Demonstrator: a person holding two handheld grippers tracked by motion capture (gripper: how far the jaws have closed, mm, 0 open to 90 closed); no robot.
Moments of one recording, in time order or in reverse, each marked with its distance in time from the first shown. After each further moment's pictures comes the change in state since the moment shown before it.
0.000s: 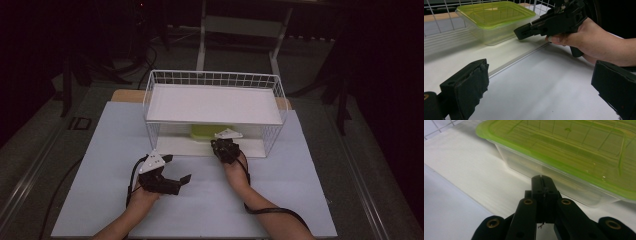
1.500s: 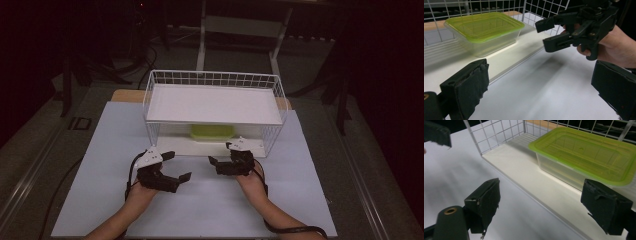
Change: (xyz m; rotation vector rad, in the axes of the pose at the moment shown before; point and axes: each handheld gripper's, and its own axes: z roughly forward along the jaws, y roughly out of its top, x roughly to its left) left arm 0.004 0.016 -0.008 -0.039 -0.102 0.001; right arm -0.003 -0.011 -0.075 -0.123 0.205 -0.044
